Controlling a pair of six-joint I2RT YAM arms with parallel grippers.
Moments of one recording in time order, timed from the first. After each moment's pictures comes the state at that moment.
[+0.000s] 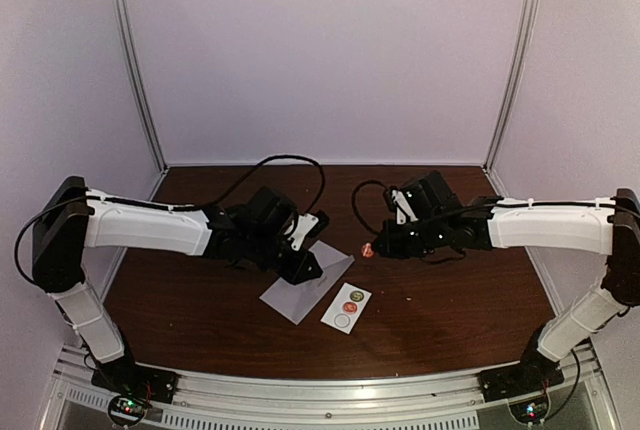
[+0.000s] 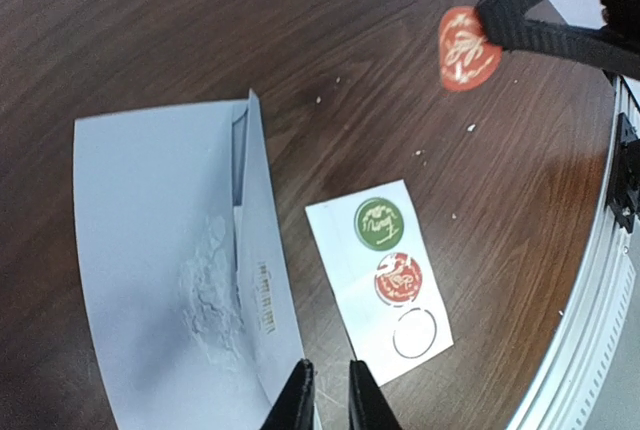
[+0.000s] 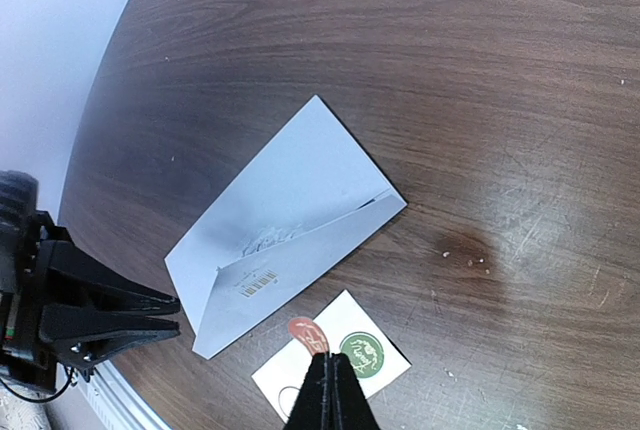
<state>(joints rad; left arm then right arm) -0.93 1.71 1.09 -0.21 0.22 -0.26 0.78 1.49 0.97 -0.26 -0.08 0.68</state>
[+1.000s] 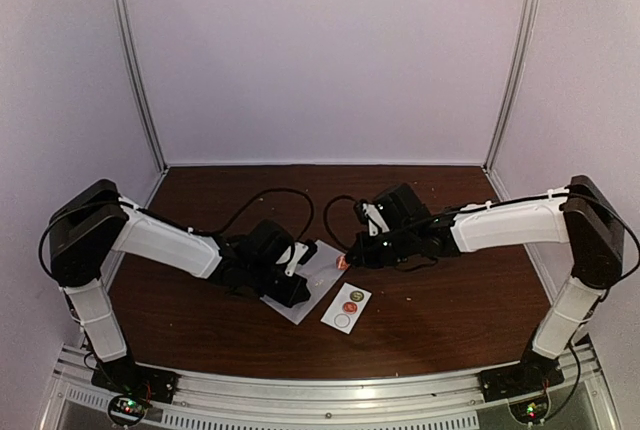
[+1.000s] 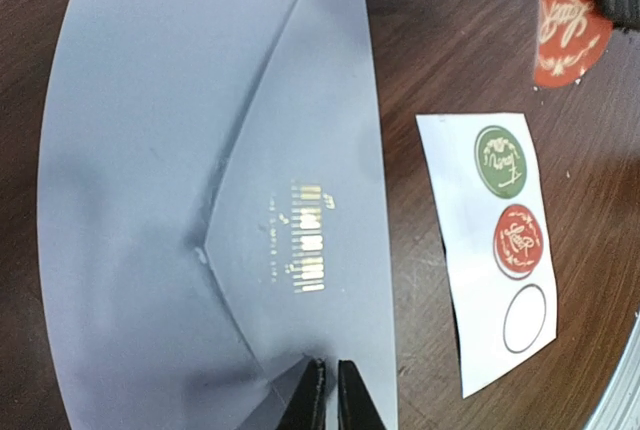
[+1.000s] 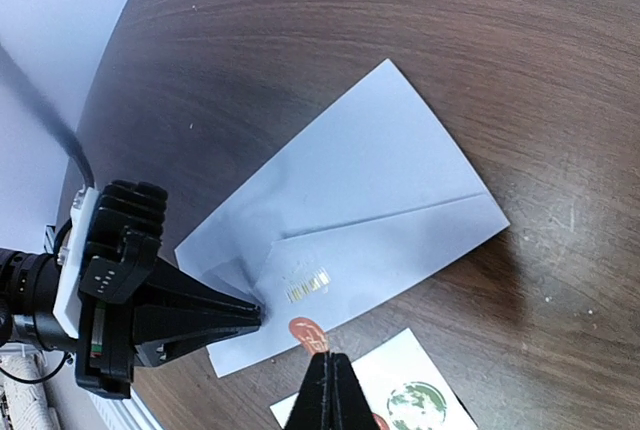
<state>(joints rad) -0.93 1.81 0.90 -0.01 0.18 -0.36 0.82 1.69 1.02 -0.11 -0.17 0.66</state>
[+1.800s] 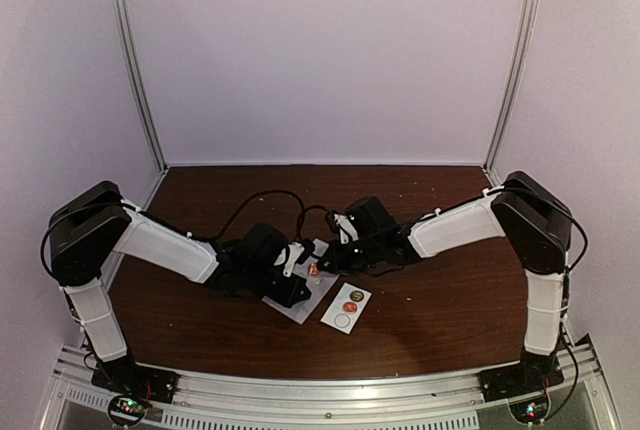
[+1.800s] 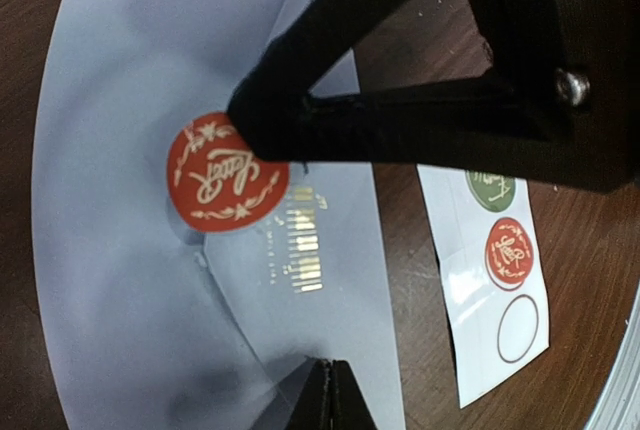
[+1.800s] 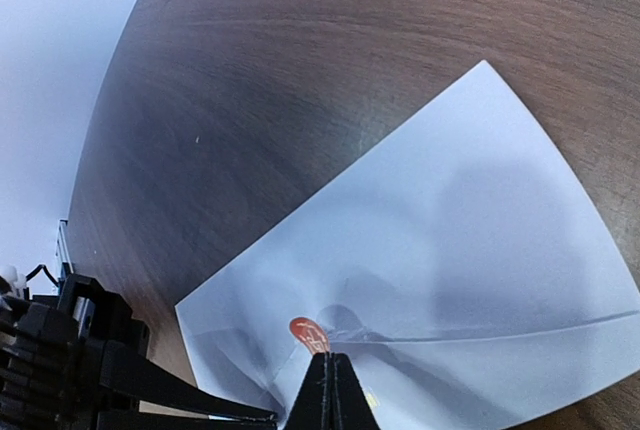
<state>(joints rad) -0.91 1.82 0.84 0.13 0.20 -0.37 0.83 2.00 1.16 0.11 -0.30 0.67</state>
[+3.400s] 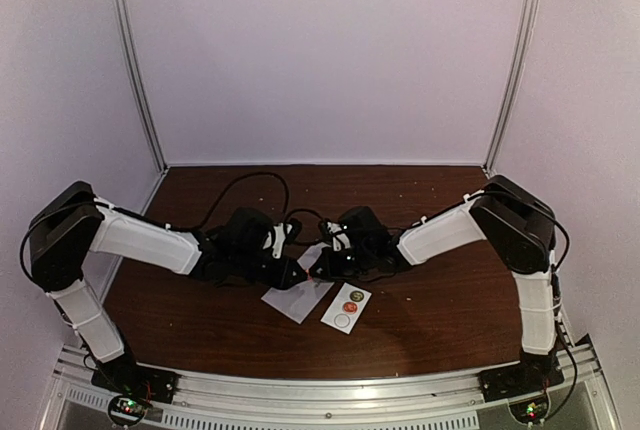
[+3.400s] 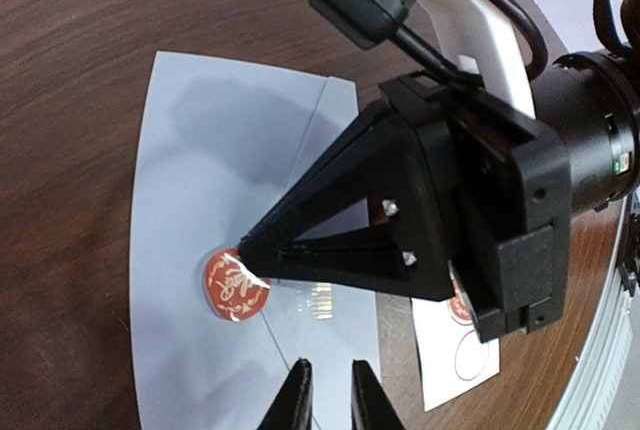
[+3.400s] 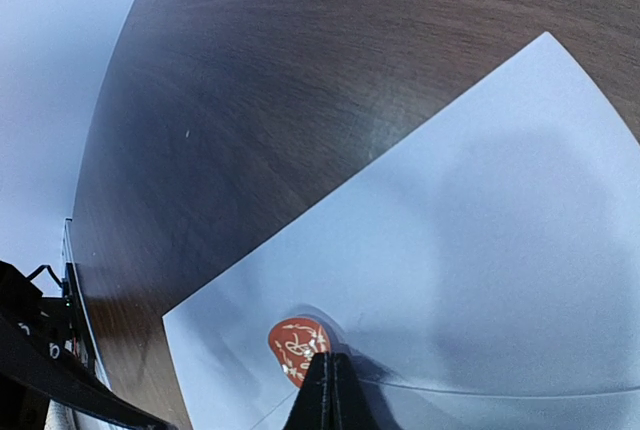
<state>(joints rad) -0.86 1.70 0.82 0.14 0.22 -0.43 0.85 2.11 1.19 0.22 -0.34 0.71</state>
